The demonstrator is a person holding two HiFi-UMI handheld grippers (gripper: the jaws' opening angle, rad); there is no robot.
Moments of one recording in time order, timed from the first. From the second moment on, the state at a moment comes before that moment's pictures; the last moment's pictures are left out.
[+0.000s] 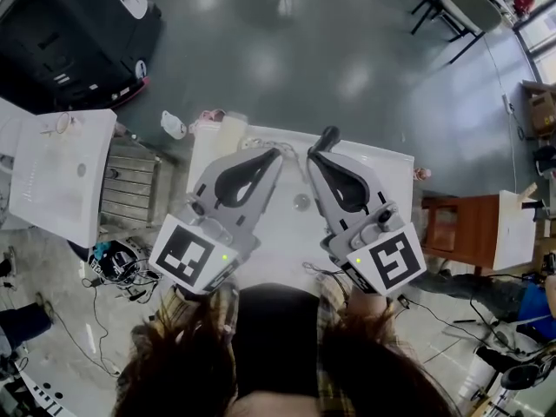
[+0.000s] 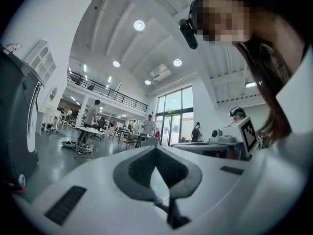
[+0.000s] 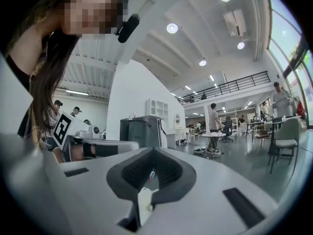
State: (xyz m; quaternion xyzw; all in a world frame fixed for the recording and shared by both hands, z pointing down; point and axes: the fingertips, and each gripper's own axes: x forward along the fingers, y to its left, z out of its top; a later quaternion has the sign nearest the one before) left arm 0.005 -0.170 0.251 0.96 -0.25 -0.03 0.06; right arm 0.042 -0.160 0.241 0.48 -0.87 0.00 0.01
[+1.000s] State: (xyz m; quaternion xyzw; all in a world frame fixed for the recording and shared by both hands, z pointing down) left arm 0.007 -0.173 0.251 0.96 -0.26 -0.03 0.06; right arm 0.042 -0.160 0.248 0.48 -0.88 -0.01 0.05
